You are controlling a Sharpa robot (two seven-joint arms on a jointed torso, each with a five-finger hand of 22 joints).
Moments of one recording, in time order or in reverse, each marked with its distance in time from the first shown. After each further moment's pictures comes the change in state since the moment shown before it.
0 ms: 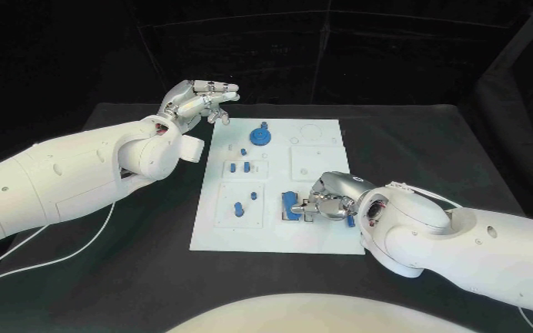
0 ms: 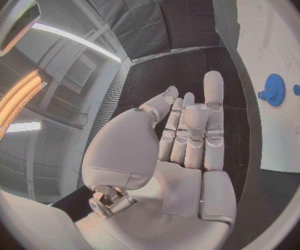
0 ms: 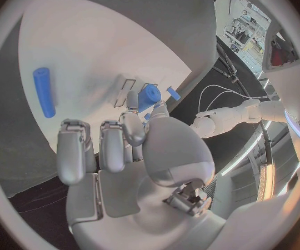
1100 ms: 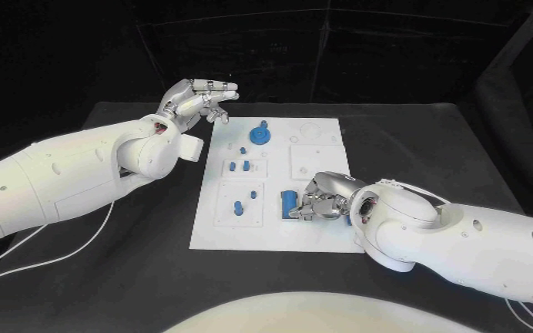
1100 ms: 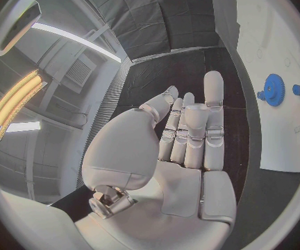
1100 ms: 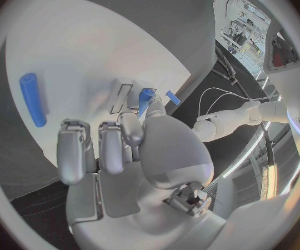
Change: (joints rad) left arm 0.000 -0.001 0.000 0.000 0.000 0.004 -0.002; left_hand 0.000 0.000 0.000 0.000 0.000 0.000 0.000 0.000 0.000 -0.004 -0.004 0.004 0.000 -0.004 0.004 0.000 -0.001 0.000 0.000 0.000 0.000 -0.001; right arm 0.000 0.038 0.000 -0.034 0.018 0.030 0.009; right_hand 0.086 0.000 -0.001 -0.041 0.062 -0.023 0.015 -0.011 0.011 -0.004 0.004 -0.035 -0.010 0.000 0.000 -0.008 -0.008 0.000 0.000 0.000 -0.008 0.000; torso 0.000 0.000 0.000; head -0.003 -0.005
